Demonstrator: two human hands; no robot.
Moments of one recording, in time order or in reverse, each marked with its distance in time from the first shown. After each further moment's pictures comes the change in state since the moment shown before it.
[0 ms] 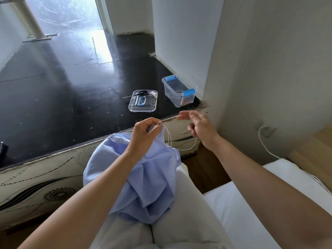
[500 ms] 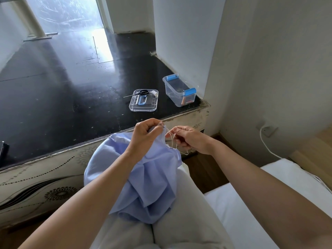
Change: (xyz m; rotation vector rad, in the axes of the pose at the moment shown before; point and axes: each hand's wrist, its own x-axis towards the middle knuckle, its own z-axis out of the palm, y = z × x) left_hand -0.003 0.005 0.000 -0.080 -0.027 -0.040; right_hand -0.006 0.006 0.017 -0.183 -0.458 0.206
